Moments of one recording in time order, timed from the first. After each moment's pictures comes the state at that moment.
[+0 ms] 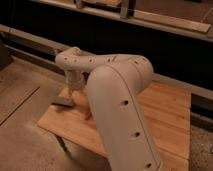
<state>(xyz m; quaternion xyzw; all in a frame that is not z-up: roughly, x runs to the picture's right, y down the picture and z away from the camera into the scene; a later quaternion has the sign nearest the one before) -0.154 0.049 0.832 -0.25 0.31 0.68 0.62</state>
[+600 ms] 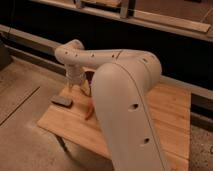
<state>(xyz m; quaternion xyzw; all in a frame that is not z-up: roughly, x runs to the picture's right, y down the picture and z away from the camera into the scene) -0.140 0.013 0.802 -0.23 0.27 0.71 0.61</state>
